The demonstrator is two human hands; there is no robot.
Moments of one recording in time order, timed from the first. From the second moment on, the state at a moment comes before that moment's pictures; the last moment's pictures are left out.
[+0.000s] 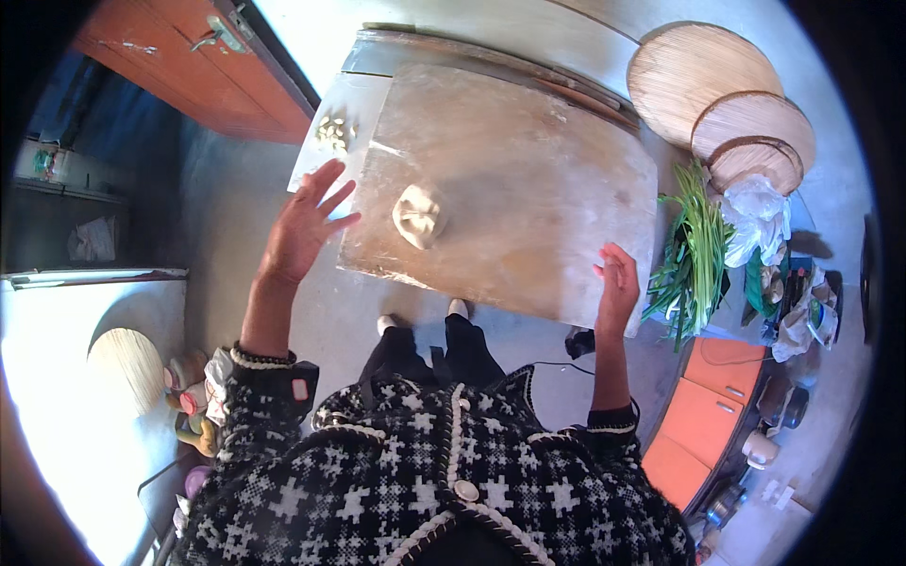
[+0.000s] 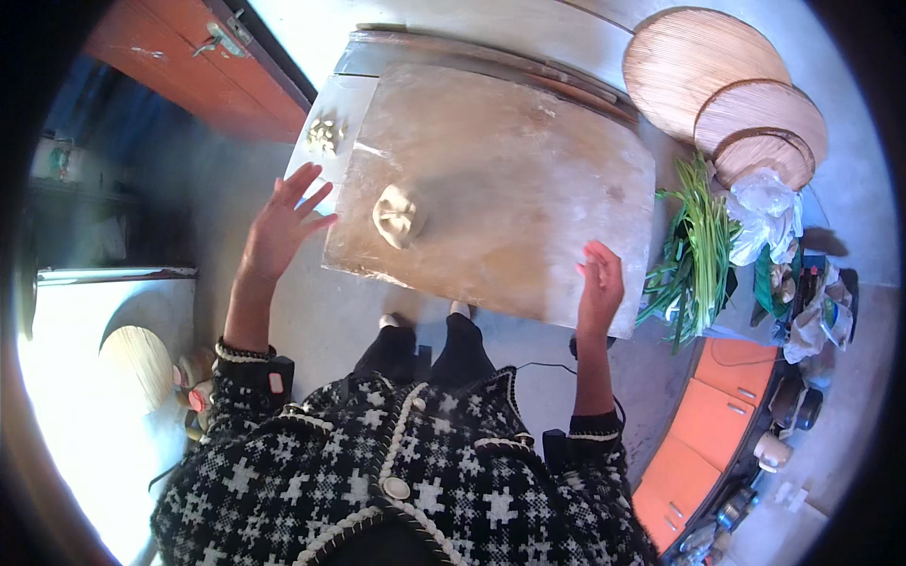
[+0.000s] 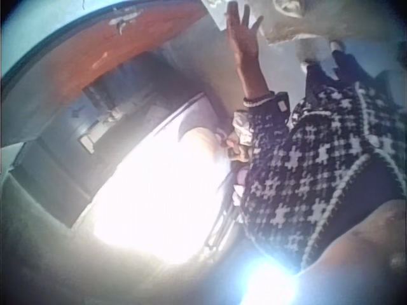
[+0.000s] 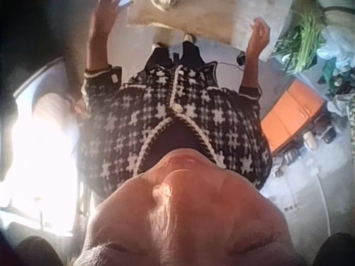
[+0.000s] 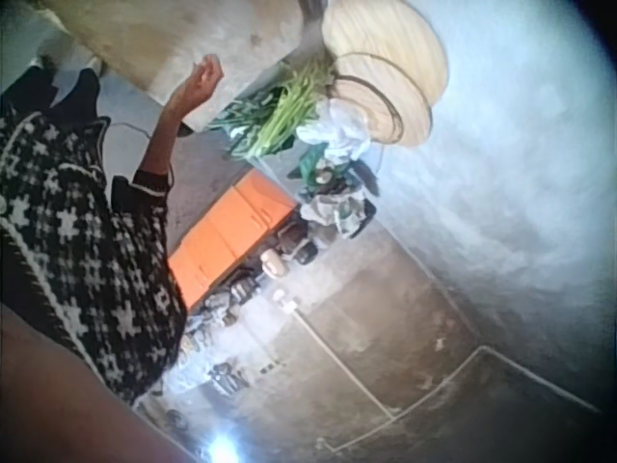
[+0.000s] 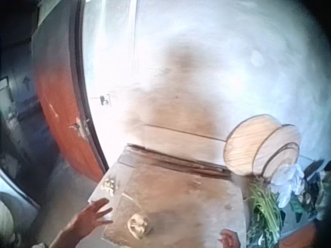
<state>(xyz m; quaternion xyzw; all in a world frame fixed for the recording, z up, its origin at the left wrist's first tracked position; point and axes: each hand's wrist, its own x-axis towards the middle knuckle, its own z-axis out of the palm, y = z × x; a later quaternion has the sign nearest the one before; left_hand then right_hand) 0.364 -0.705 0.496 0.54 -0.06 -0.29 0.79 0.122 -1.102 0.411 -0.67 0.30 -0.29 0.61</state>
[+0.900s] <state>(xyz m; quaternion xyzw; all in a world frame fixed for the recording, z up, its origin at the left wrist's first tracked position) 0.460 -0.127 0.525 0.16 -0.02 0.00 0.99 0.480 -0.573 0.440 -0.74 0.10 -0.14 0.65</state>
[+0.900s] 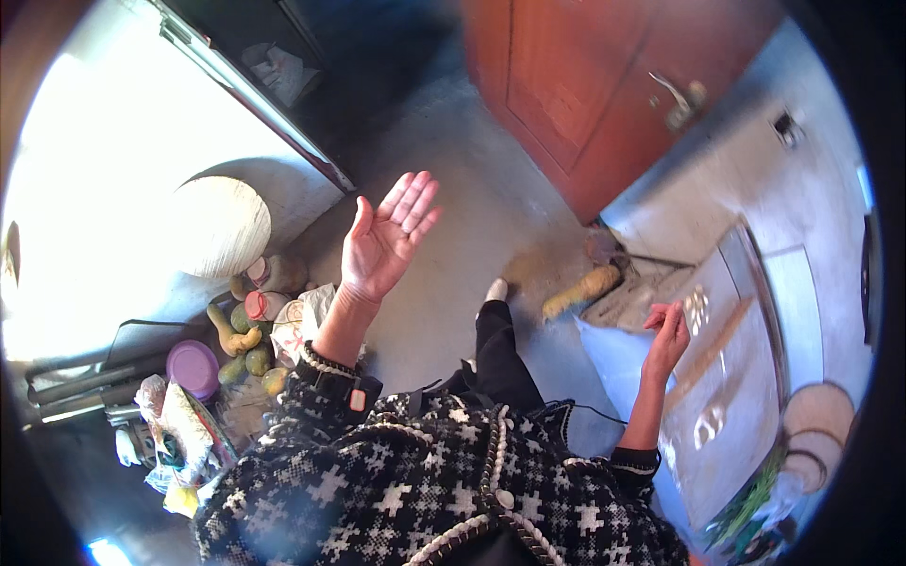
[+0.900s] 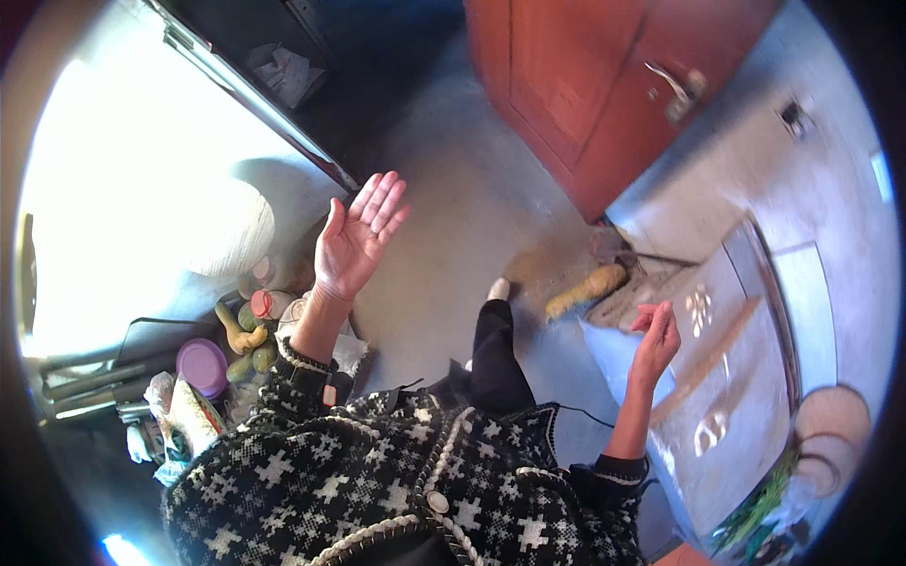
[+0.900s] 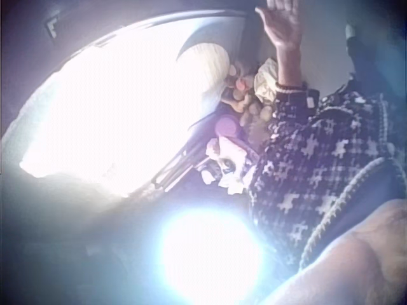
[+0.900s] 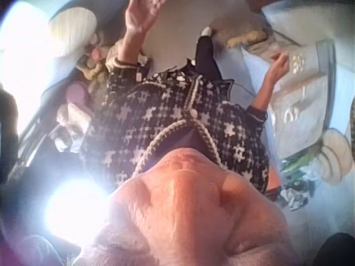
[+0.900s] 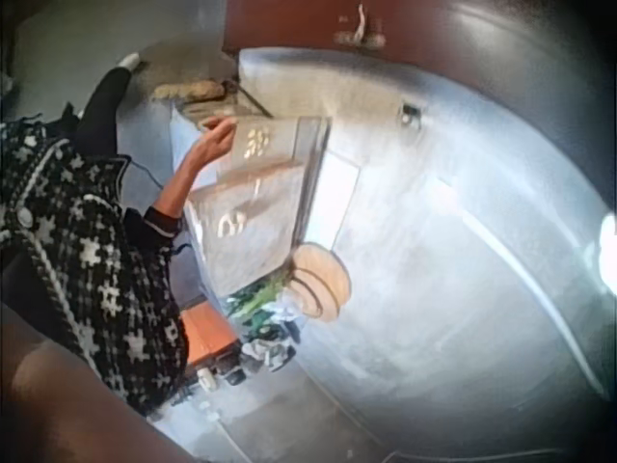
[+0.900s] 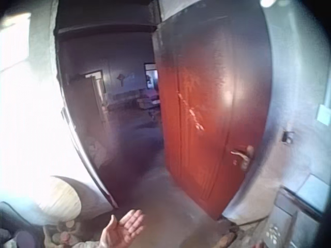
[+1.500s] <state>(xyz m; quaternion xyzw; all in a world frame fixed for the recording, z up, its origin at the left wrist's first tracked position) 0.641 0.151 0.487 0.34 0.24 0.19 0.89 0.930 -0.232 0.465 -0.70 -0.11 0.13 0.69</state>
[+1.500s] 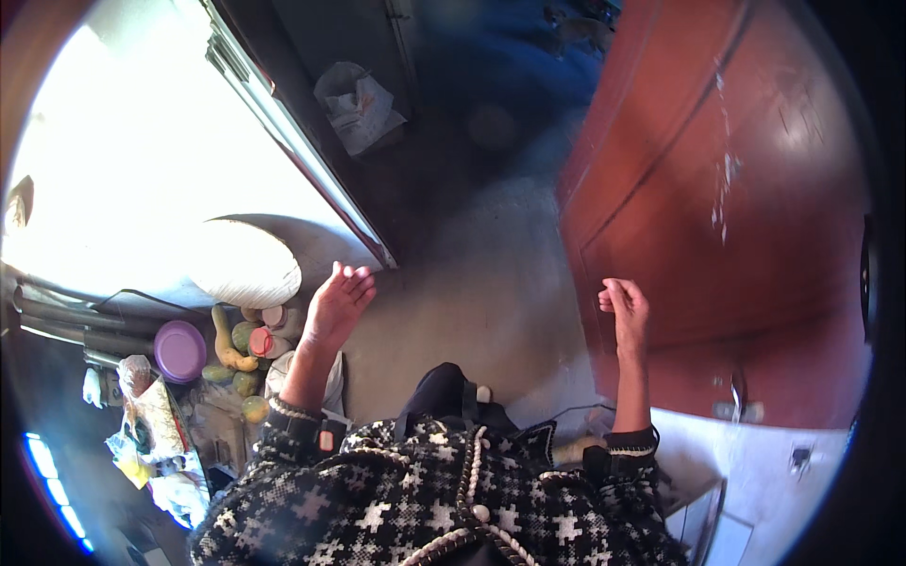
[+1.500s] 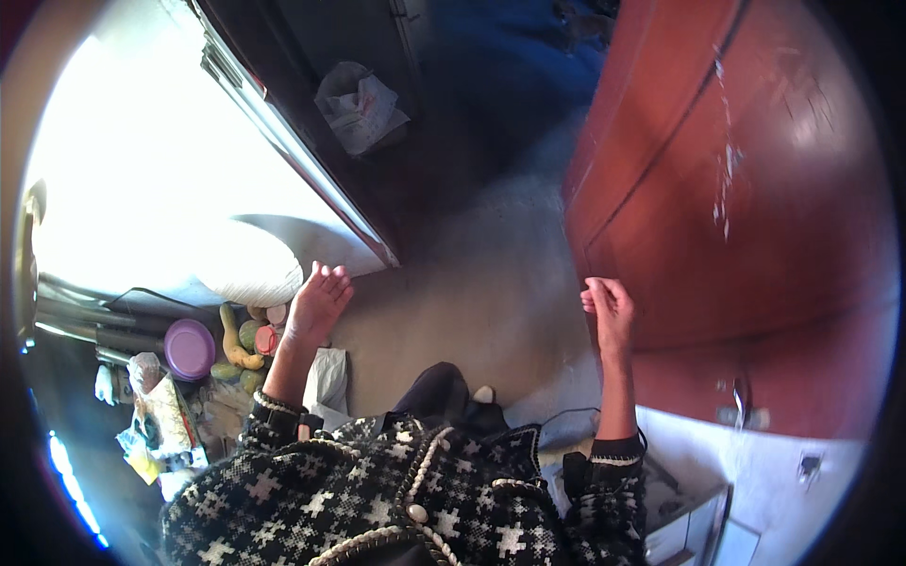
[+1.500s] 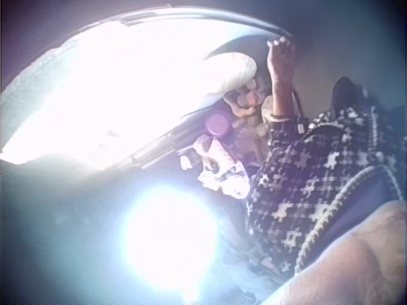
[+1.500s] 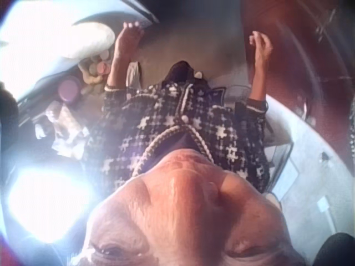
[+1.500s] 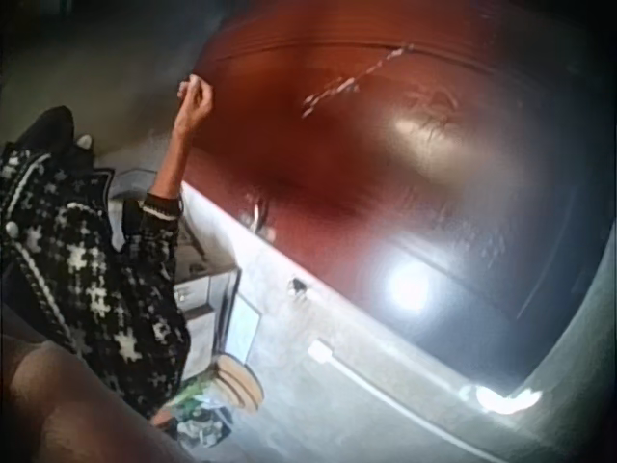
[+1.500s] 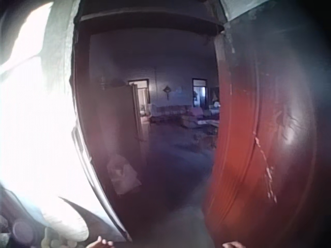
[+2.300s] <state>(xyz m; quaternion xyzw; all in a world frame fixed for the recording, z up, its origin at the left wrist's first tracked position) 0.914 0.394 0.447 0.40 0.38 0.18 0.81 1.289 0.340 0.360 -0.74 -0.41 0.14 0.51</state>
